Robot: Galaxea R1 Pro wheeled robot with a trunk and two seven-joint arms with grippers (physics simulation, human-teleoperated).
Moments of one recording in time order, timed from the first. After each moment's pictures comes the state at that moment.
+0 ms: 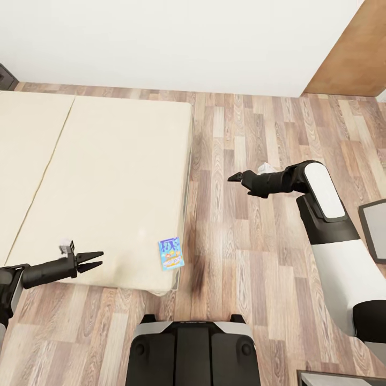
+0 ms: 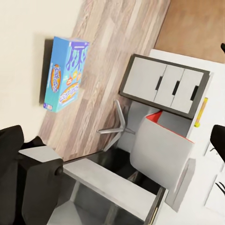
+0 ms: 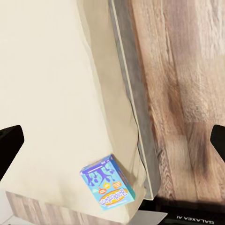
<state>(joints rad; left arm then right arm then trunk) -0.71 0.39 0.44 -0.82 -0.13 0.96 -1.56 -1.15 -0.16 0.17 -1.29 -1.55 1.04 -0.83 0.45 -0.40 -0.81</state>
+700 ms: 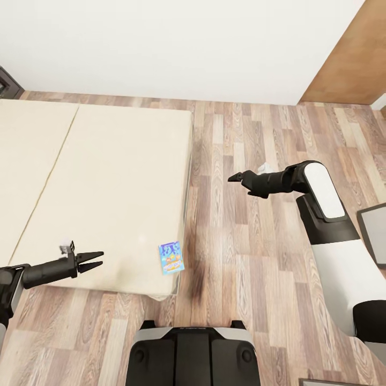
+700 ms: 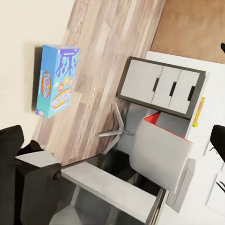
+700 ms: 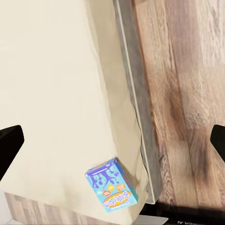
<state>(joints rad) -0.71 0.39 0.44 -0.82 -0.13 0.96 -1.56 -1.15 -0.16 0.18 -1.29 -1.55 1.04 -0.83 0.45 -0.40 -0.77</state>
